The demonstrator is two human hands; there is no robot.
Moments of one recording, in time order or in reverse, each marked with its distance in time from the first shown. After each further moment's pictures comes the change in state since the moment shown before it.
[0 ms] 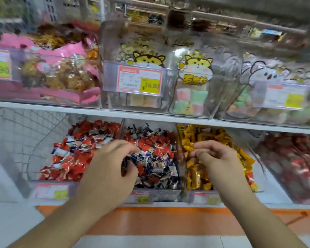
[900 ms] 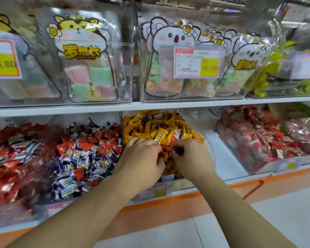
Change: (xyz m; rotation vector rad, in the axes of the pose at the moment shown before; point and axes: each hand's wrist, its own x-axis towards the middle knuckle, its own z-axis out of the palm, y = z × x) left_hand 0.076 0.129 0.176 0.201 -0.316 0.287; right_hand 0.057 0.107 -0.094 -0.804 0.077 -0.120
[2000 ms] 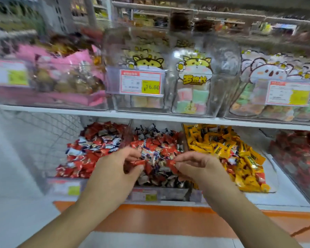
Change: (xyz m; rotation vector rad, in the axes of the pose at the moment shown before) left_hand -0.153 -0.113 -0.104 -0.305 0.303 -0.446; right_hand -0.057 -0.145 0.000 0.932 -0.397 0.117
